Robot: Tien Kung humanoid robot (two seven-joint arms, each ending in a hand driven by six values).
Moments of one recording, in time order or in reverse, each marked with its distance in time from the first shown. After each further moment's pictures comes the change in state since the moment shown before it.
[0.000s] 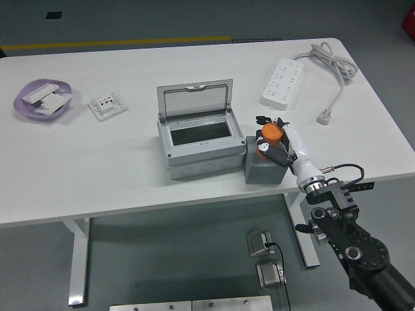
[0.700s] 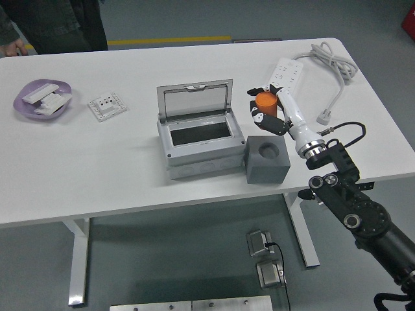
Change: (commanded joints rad) left arm -0.008 0.007 -0.024 0.000 0.025 0.003 0.003; right arm 0.224 -0.061 -0.145 -0.034 -0.102 -0.025 -0.059
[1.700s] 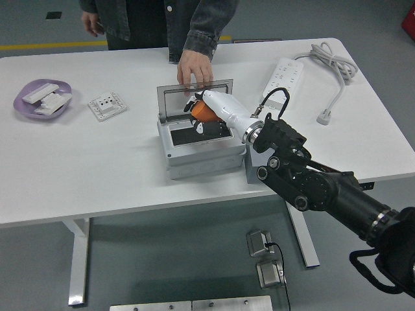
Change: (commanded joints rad) left arm -0.023 0.016 -0.019 0.000 0.033 0.008 -0.003; right arm 0.296 0.111 -0.355 -0.231 -0.212 0.039 -0.095
